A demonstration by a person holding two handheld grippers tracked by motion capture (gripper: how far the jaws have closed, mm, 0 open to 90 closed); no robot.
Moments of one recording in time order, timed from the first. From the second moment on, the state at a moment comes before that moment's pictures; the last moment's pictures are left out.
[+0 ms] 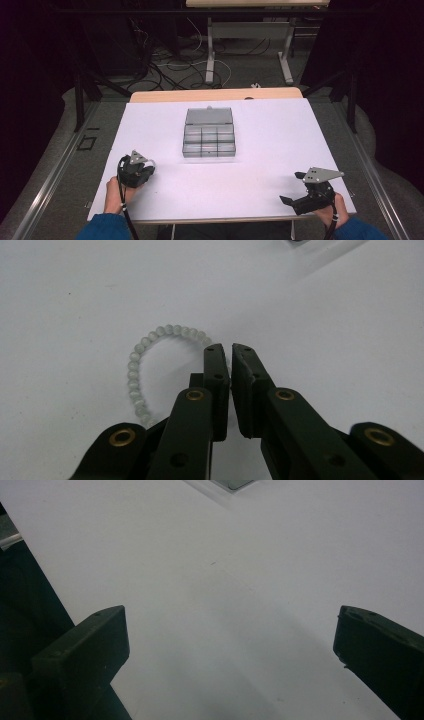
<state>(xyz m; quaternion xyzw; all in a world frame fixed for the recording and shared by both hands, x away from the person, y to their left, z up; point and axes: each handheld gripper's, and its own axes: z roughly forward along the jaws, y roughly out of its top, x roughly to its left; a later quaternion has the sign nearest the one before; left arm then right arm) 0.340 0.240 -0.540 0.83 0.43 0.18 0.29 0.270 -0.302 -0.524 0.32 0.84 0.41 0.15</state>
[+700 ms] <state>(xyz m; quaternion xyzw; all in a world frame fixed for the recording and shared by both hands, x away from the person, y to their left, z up) 0.336 0.245 -0.529 0.82 0.44 0.21 0.31 0.270 -0.302 -0.524 0.32 0.84 0.41 0.15</state>
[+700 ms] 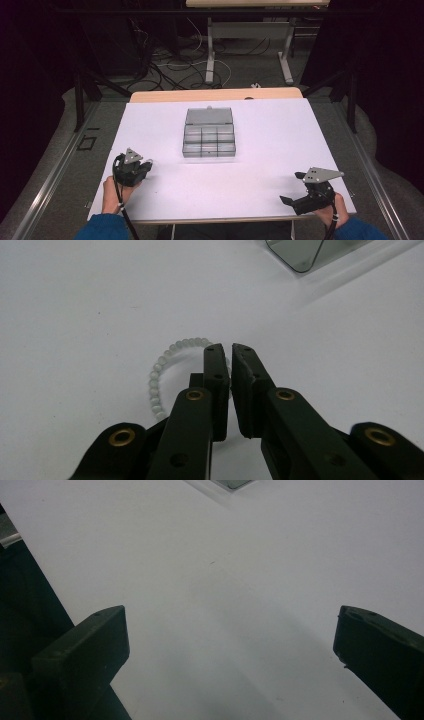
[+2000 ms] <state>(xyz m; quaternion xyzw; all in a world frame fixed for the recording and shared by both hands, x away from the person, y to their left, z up) 0.329 0.249 -0.507 0.80 0.43 0.23 0.35 0.271 -0.302 -0.525 0.32 0.84 0.41 0.15</state>
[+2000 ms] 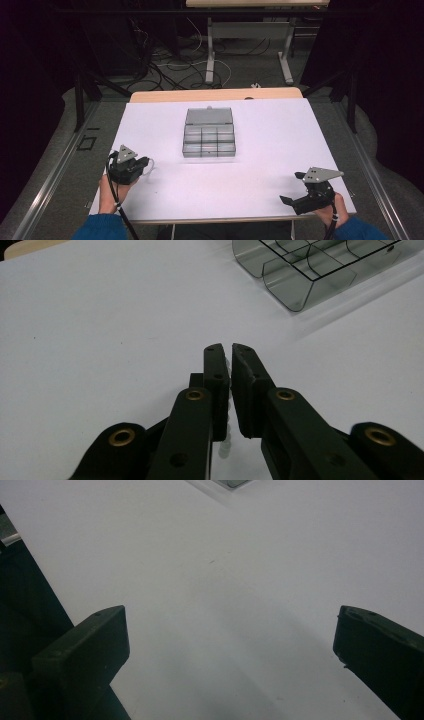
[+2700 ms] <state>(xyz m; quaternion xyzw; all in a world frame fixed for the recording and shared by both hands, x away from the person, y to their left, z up) 0.324 0.240 -0.490 0.80 0.42 0.24 0.37 0.271 -0.303 -0.525 0.32 0.84 0.41 0.15</state>
